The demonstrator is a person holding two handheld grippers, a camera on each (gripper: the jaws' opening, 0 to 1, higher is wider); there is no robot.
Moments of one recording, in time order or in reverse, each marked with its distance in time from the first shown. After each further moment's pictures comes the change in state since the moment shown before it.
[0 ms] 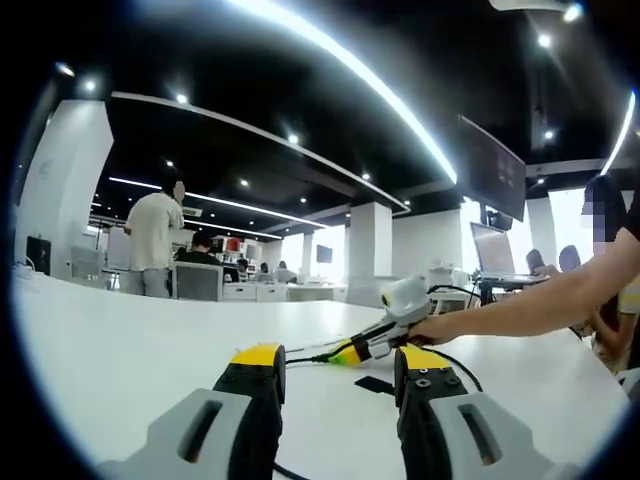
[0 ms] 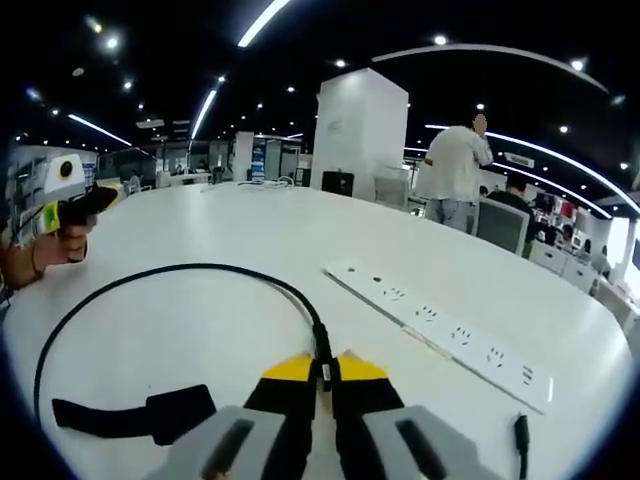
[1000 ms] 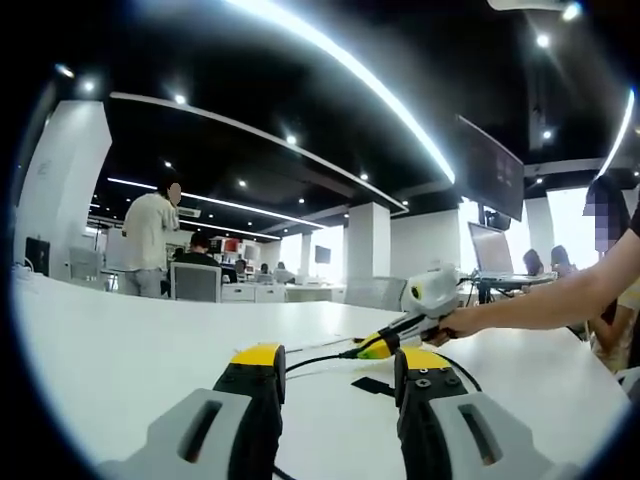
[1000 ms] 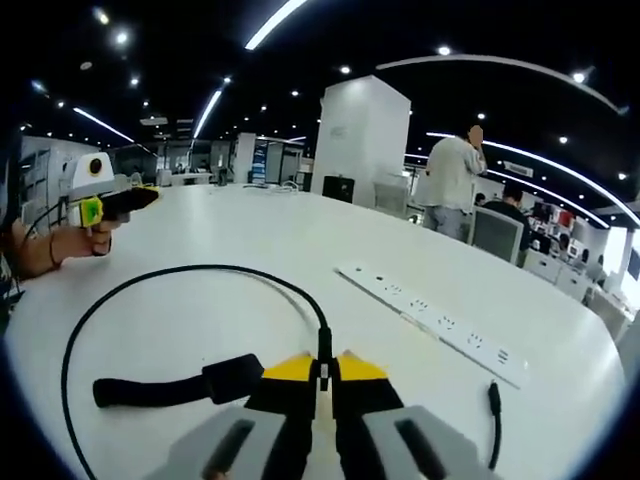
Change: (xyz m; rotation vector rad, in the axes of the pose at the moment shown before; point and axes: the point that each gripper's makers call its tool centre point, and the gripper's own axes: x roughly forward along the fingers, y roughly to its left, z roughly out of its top) left arm -0.001 -0.007 0.001 0.005 -0.003 -0.007; right arm -0.052 0.017 -0.001 -0.034 -0.020 -0.012
